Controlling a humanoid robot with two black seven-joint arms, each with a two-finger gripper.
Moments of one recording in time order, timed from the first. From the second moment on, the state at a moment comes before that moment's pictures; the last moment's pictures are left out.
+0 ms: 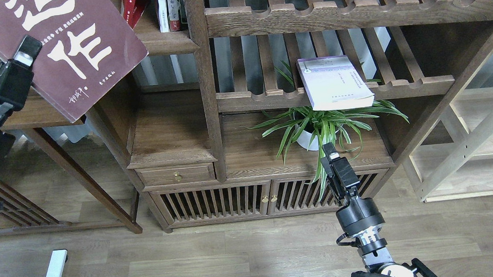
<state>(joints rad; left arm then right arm) -0.13 0.19 -1.78 -1.70 0.39 -0.45 0.31 -0.15 0.01 1.20 1.23 -0.08 0.58 0.22</state>
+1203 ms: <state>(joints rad) -0.59 0.39 -1.54 -1.42 0.40 -0.20 0.30 -0.16 0.01 1.19 1.26 -0.09 0.58 0.22</state>
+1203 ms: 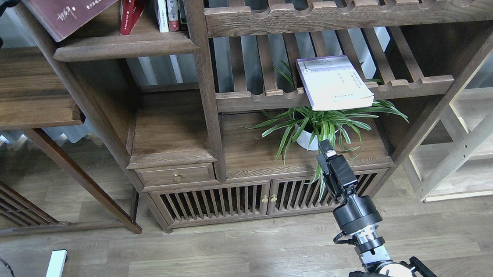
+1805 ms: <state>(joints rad) -0.74 0.38 -1.36 -1.29 0.52 -0.13 0.18 -0.16 0.01 1.19 1.27 -0.09 0.58 0.22</state>
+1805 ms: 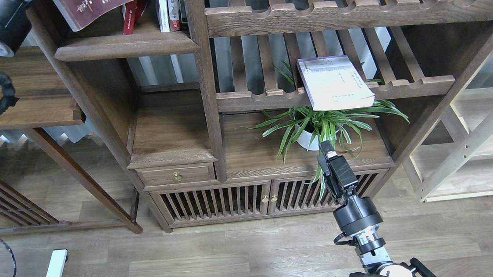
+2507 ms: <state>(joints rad) -0.49 0.41 -1.47 -1.40 0.50 -0.27 0.09 -0.22 0.01 1.21 1.27 -0.09 0.58 0.22</state>
